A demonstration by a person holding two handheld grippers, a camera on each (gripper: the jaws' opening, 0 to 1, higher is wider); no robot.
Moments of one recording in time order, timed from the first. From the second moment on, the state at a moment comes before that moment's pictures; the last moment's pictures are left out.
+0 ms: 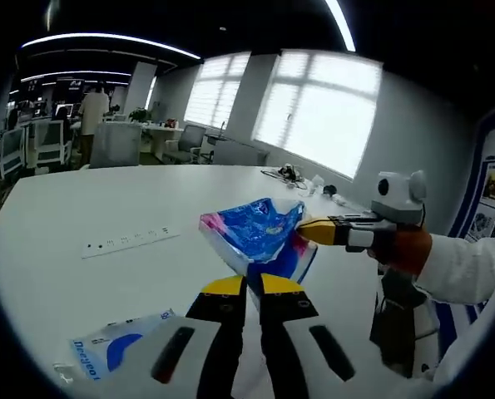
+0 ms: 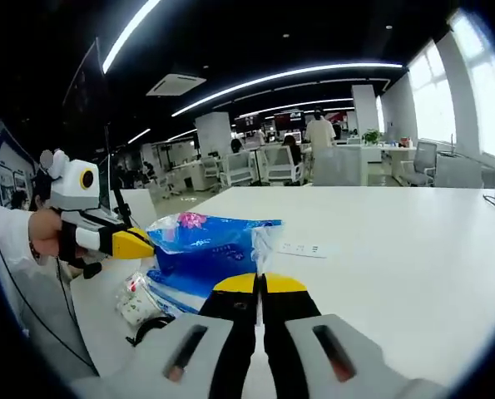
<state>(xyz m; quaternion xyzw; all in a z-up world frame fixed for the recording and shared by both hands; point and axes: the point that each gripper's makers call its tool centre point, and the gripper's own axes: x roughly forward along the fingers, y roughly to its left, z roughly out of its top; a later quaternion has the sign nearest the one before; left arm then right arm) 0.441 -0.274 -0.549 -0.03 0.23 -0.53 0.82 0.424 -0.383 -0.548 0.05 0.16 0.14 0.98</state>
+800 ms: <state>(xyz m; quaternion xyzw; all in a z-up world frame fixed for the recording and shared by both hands) 0.458 -0.326 -0.580 -0.03 0.25 -0.54 0.80 0.434 -0.434 -0.581 0.05 0.19 0.12 0.97</state>
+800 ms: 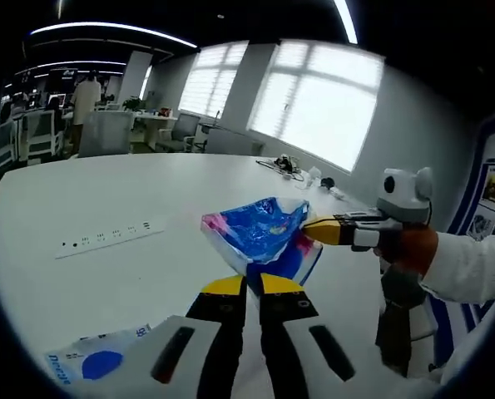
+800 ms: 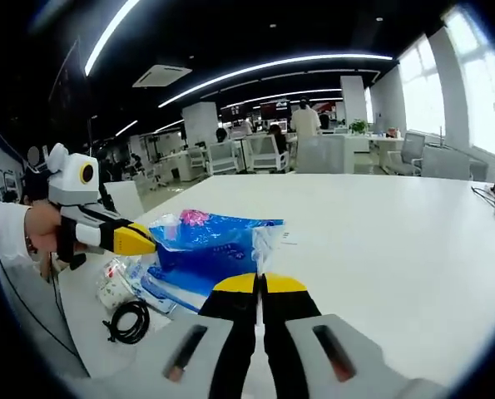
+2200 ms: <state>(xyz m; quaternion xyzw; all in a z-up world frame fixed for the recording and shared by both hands) 0.528 -0.381 -0.731 -0.03 0.37 -0.45 0.82 0.493 -0.490 -0.723 0.10 0.27 0.10 0.95</state>
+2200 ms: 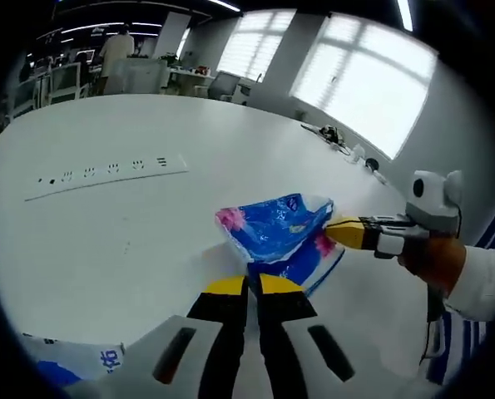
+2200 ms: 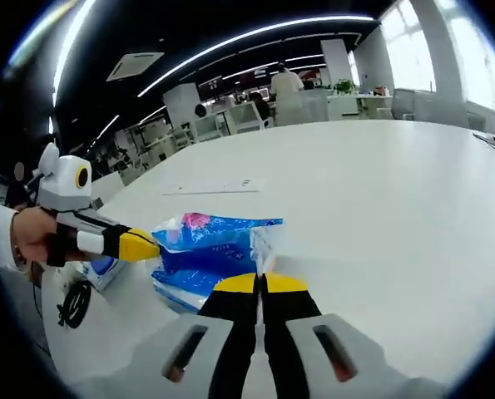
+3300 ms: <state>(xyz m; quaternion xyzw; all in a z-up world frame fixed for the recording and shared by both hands) 0.530 -0.386 -0.748 -0.03 0.38 -0.44 0.82 0.492 -0.498 -0.749 0.11 0.30 0.08 0.94</state>
